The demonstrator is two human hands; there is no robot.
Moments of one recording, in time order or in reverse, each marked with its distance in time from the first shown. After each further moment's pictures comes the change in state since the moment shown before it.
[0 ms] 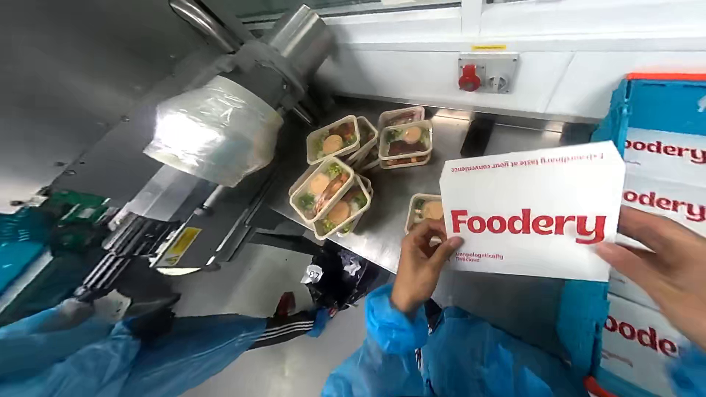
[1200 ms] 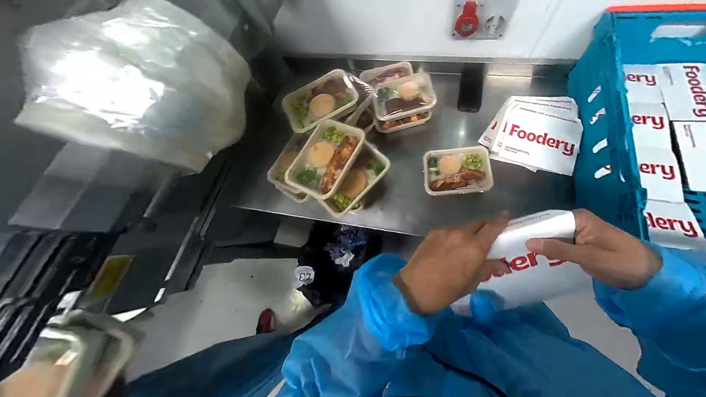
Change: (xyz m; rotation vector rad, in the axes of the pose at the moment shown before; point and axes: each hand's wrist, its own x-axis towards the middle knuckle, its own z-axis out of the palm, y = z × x) left_hand -0.041 0.034 -0.127 0.816 -0.724 0.495; right_hand -0.069 -0.079 0.183 0.321 -0.275 0.125
